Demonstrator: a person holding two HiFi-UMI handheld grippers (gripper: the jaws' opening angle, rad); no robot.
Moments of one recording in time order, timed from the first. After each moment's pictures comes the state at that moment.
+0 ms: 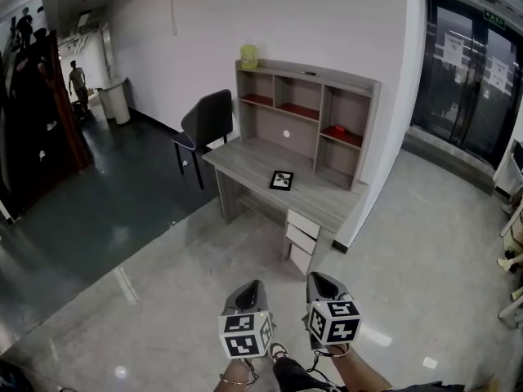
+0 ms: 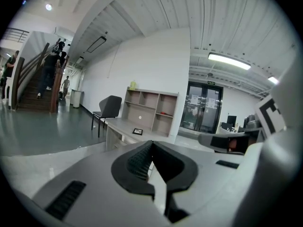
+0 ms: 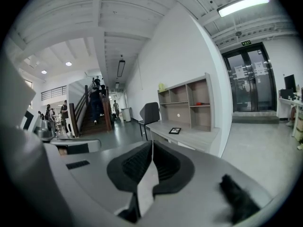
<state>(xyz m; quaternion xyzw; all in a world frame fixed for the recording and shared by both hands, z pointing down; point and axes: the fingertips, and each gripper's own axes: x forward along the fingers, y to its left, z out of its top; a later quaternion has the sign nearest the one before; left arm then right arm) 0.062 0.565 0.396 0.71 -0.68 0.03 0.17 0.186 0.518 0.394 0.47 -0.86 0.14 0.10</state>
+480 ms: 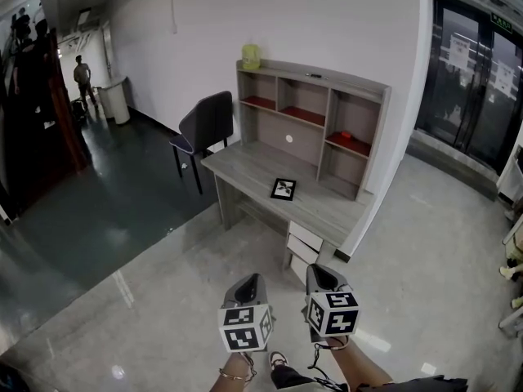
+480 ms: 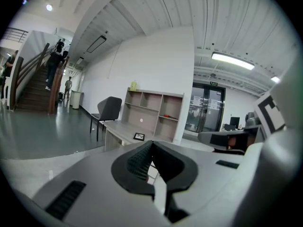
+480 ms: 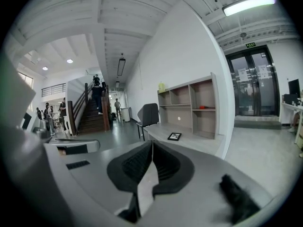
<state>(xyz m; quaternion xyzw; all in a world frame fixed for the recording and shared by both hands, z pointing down) 0.038 0.474 0.391 0.71 -0.68 0.03 0.17 0.161 0.423 0.386 0.47 -0.87 0.12 0.11</state>
